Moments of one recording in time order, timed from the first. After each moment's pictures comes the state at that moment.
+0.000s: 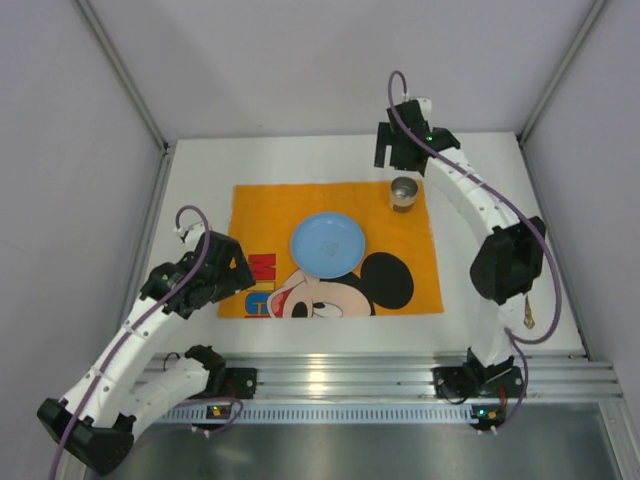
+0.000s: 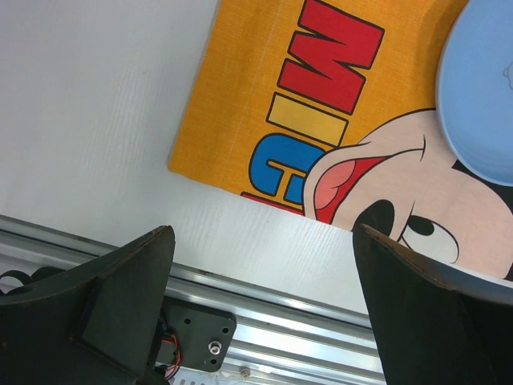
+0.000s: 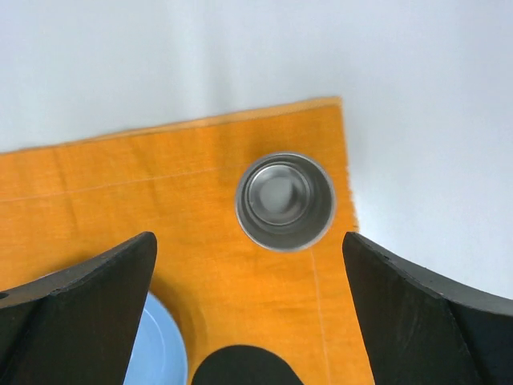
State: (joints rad) left arm -0.49 0.85 0.93 -1.12 -0.38 -0.82; right arm 0.42 1.97 1.90 -0.75 0.37 0.39
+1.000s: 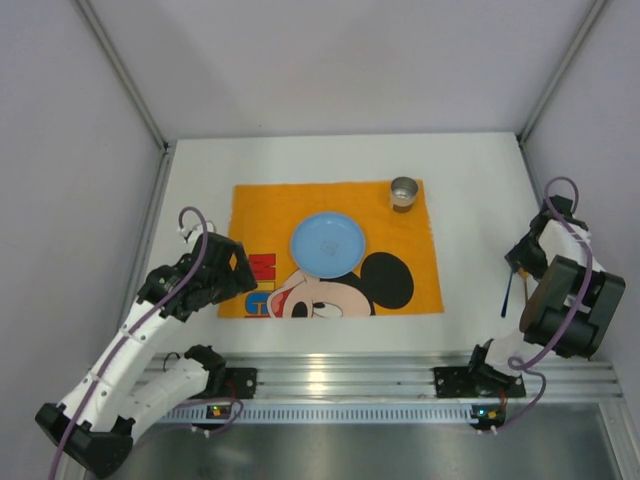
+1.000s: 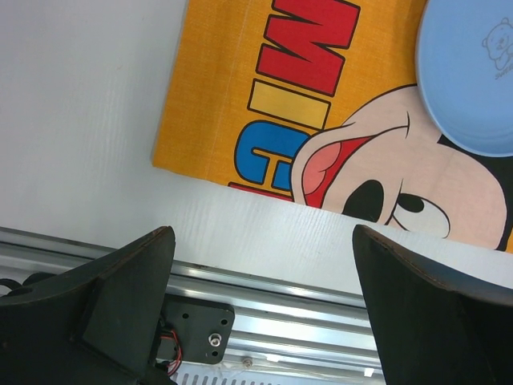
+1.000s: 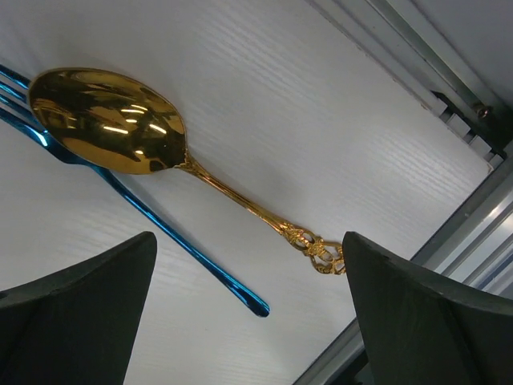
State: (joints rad) left arm -0.49 0.82 0.93 -1.11 -0.32 -0.77; right arm -0.44 1.52 0.99 -0.78 0.38 0.45
